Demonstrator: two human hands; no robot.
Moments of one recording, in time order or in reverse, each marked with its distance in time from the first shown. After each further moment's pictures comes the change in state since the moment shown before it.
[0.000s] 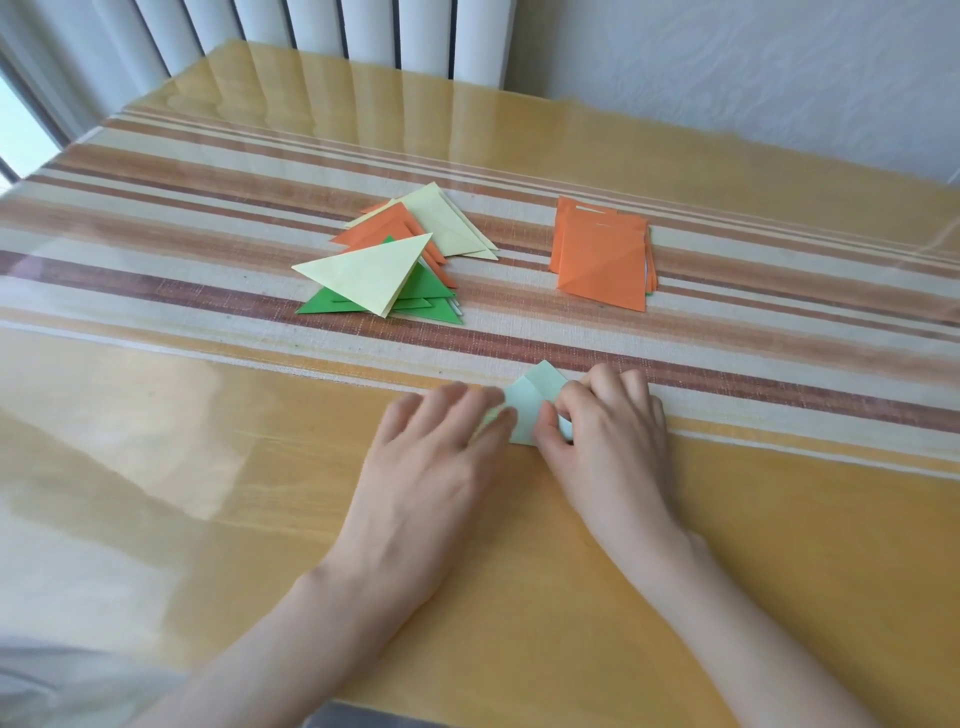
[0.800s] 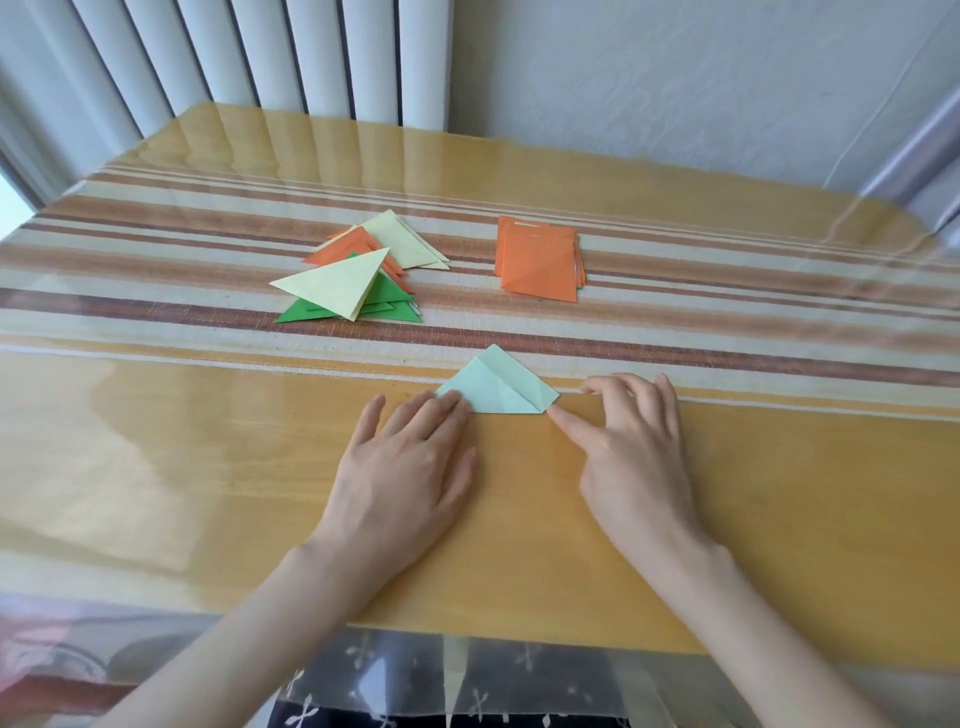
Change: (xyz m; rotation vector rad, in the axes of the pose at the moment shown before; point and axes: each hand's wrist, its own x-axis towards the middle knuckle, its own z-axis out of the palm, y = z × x) left_hand -0.020 0.013 -0.013 -0.024 -0.321 -0.088; right_hand -0.050 0.033 -0.051 -0.123 -0.004 -0.059
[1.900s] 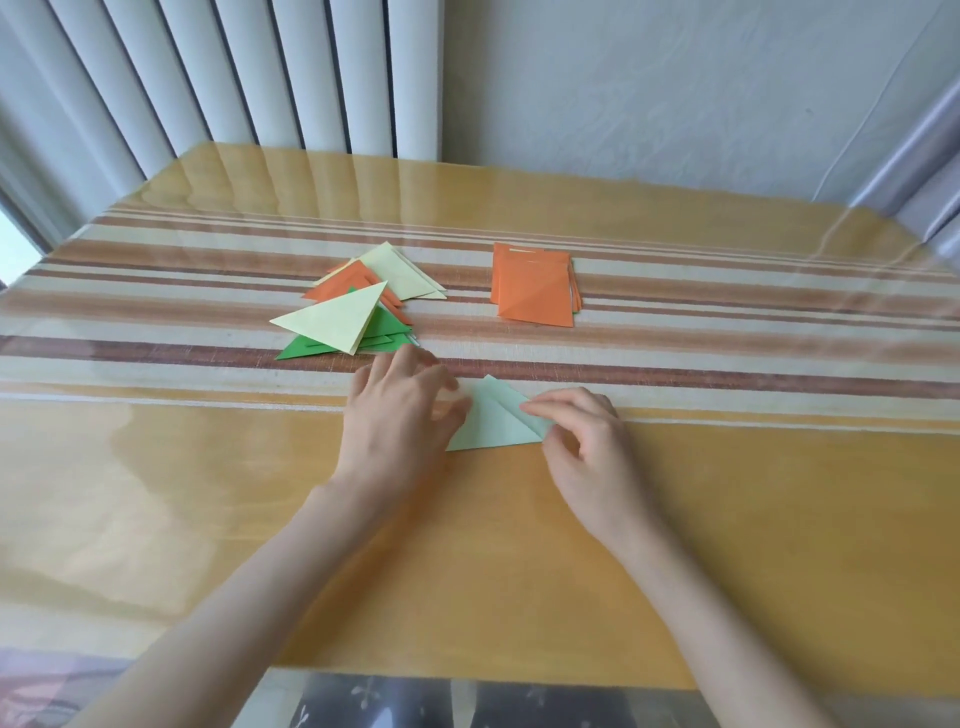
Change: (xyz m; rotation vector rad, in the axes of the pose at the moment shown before) left_hand 0.061 -0.019 -0.010 -0.240 0.120 -0.166; right_hand 0.028 -0.017 0.015 0.738 -0.083 0.265
